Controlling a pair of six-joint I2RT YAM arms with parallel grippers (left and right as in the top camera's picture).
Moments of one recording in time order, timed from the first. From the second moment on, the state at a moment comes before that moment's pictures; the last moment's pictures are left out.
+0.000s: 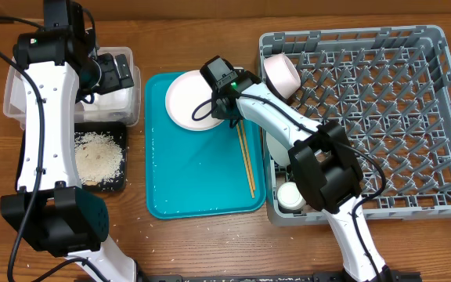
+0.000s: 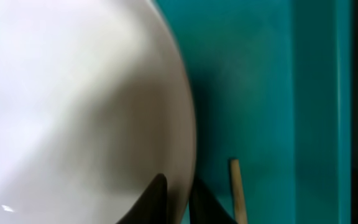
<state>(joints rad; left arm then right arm) 0.12 1.88 1.94 -1.29 0.02 -0.21 0.62 2.37 1.94 -0.81 0.15 0.61</state>
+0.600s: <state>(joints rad) 0.12 1.88 1.94 -1.29 0.02 -0.21 0.62 2.36 2.29 -1.30 0.13 0.46</state>
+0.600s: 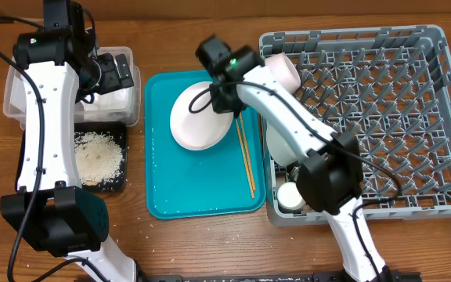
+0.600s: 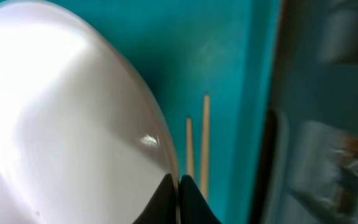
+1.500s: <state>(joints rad) 0.12 1.88 1.94 -1.29 0.02 -0.21 0.44 1.95 2.42 -1.64 0.94 0.45</state>
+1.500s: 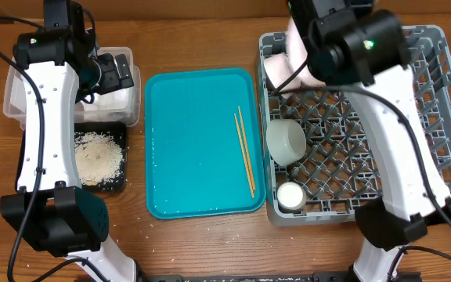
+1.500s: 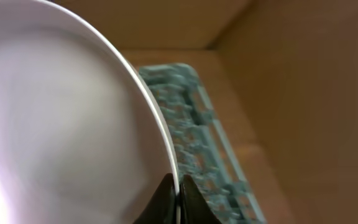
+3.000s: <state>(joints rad) 0.12 1.88 1.94 -1.29 0.02 -0.21 0.53 1.84 1.97 -1.15 0.28 0.33</state>
